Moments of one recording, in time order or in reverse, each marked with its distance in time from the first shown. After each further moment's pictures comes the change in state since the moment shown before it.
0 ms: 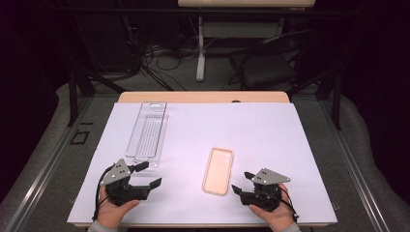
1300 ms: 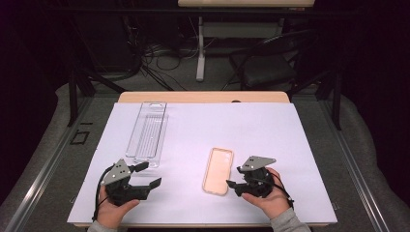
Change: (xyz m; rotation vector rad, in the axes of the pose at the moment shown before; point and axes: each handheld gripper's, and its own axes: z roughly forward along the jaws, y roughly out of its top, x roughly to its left) left arm 0.000 0.000 0.000 0.006 0.011 -0.004; right arm -0.003 0.041 0.015 0.169 0.074 -0.069
